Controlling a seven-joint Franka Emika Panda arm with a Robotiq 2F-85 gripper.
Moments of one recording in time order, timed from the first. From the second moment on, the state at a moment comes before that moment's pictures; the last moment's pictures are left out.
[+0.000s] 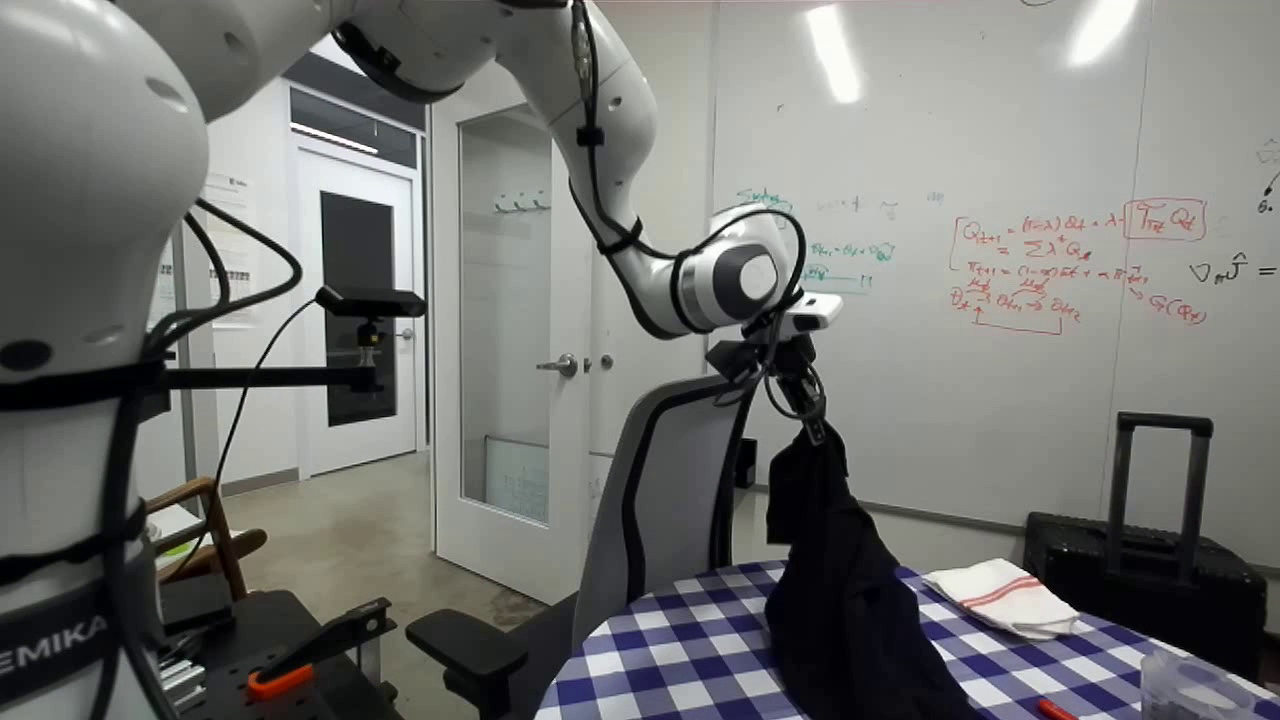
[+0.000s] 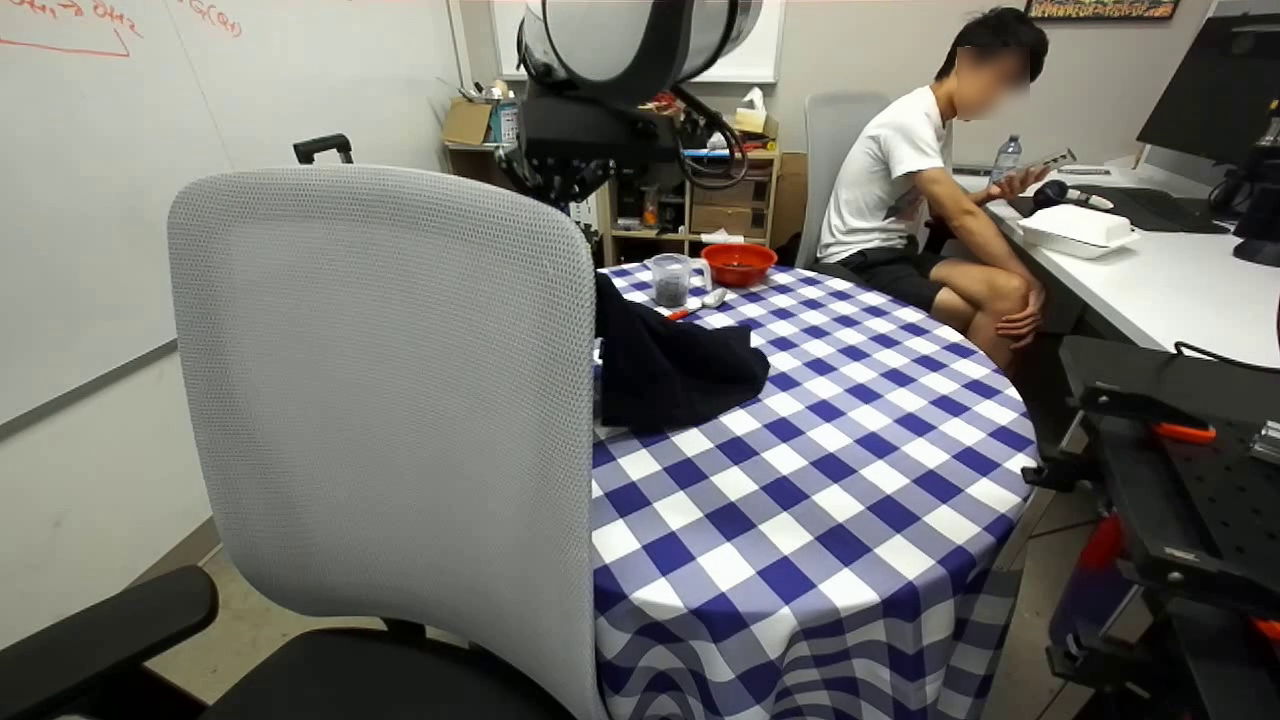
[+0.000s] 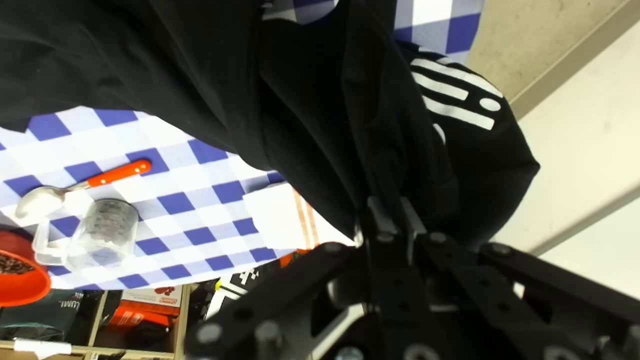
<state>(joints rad) 0.31 0.69 -0.42 -1.74 0.10 2.83 0.72</state>
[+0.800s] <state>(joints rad) 0.36 0.34 -0.47 -1.70 -0.02 2.87 0.92</state>
